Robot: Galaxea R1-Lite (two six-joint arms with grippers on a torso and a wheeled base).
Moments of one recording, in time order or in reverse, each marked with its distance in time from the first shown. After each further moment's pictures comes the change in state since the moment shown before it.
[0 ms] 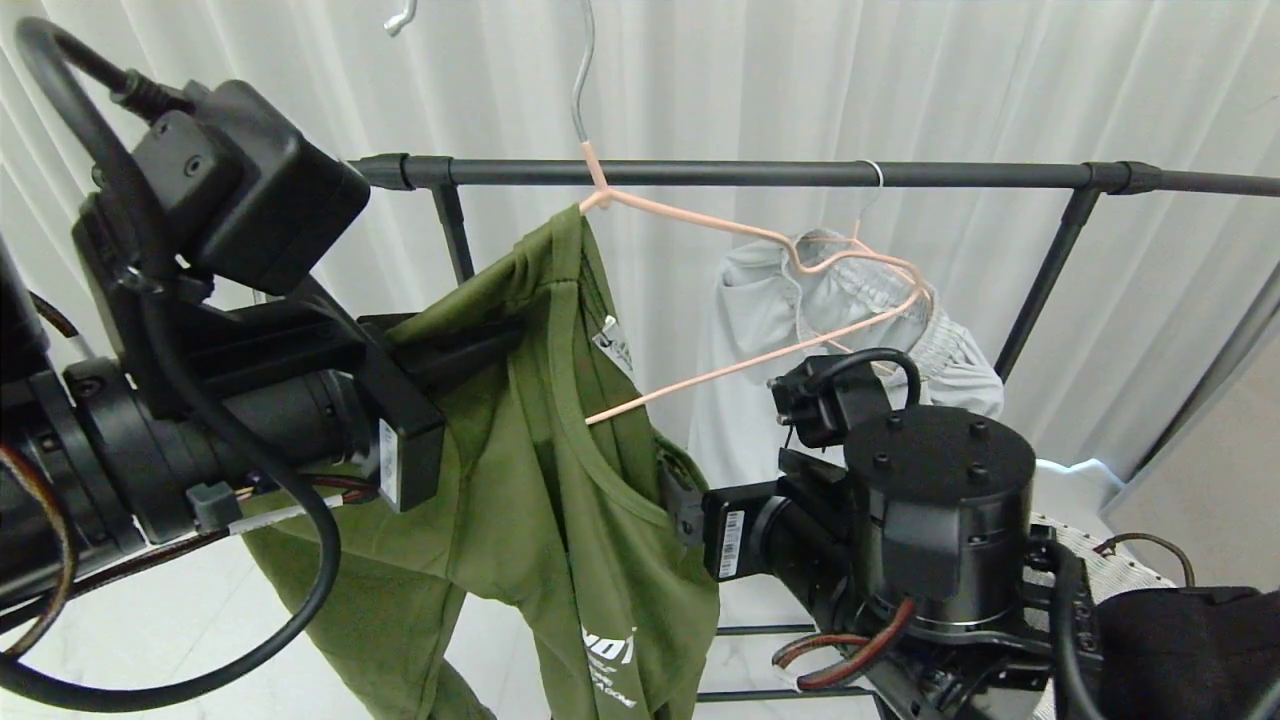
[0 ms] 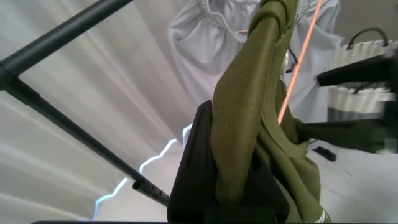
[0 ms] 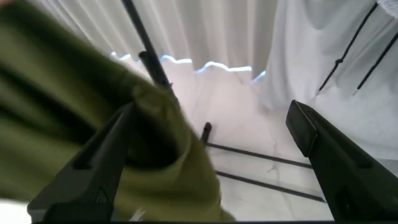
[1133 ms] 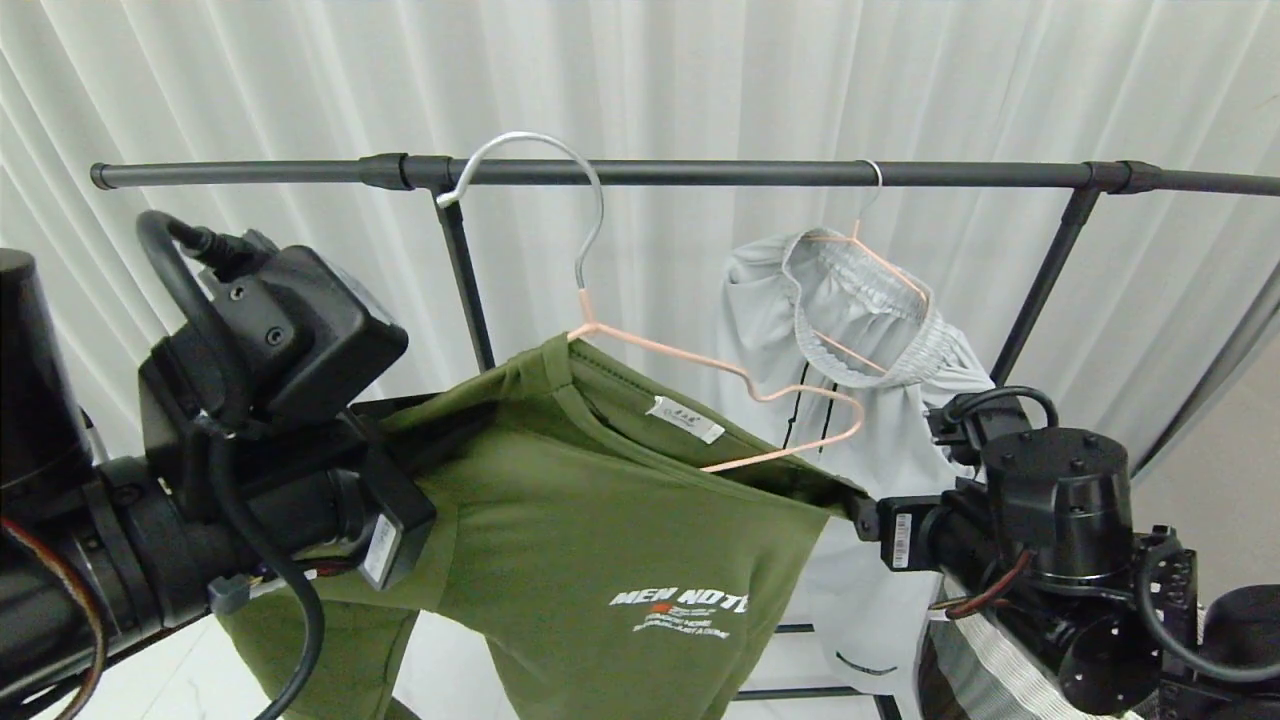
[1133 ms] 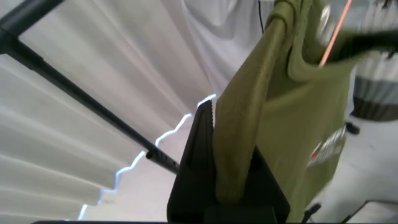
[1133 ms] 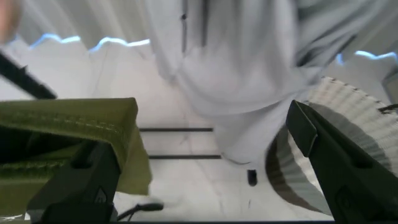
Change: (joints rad) left arm 0.024 -0.032 0.146 0.000 0.082 0.082; right arm -0.331 -0.111 0.297 -0.010 -0.035 -0.061
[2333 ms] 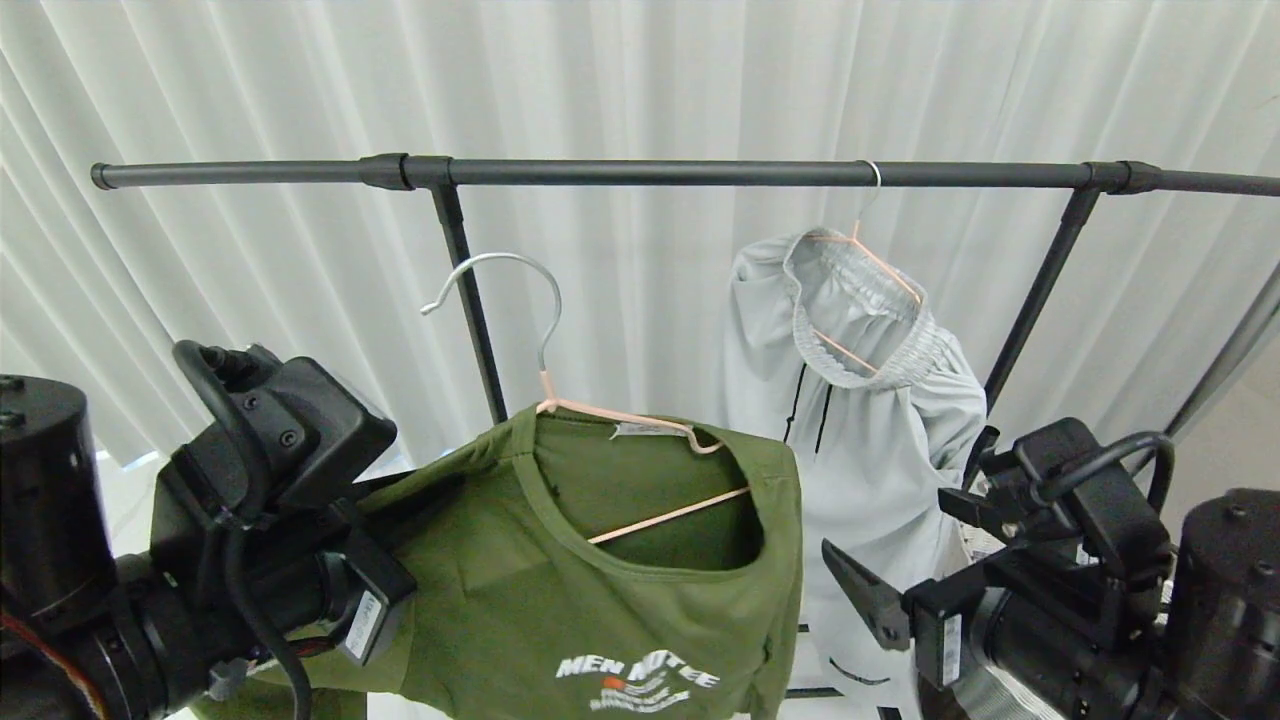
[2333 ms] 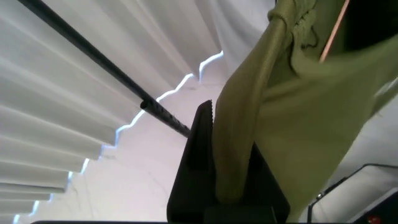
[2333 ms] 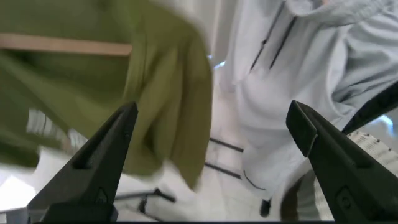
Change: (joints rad) left arm -0.007 -0.029 0.144 -0.015 0.099 -0.107; right arm 0.285 -0.242 0.093 0.039 0.063 -0.164
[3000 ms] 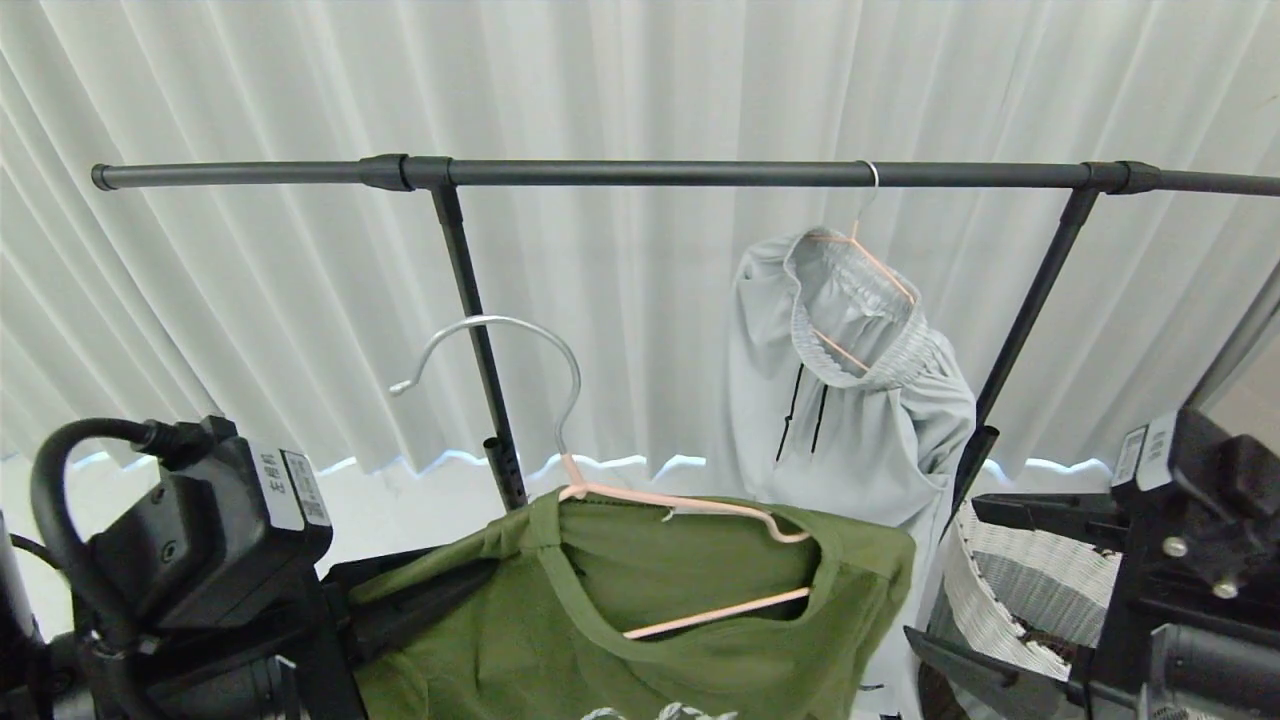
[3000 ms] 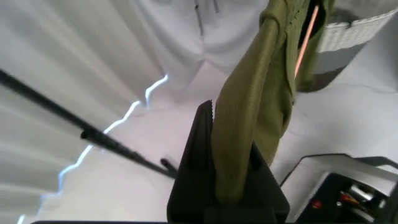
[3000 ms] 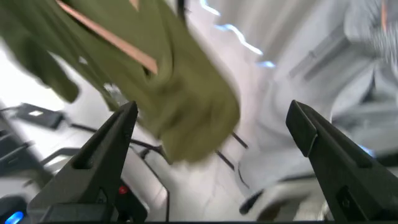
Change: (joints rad) left arm -0.010 -0.087 0.087 -0.018 -0.342 -0.012; right arm -0.157 -0.275 -0.139 0.499 0.512 -0.263
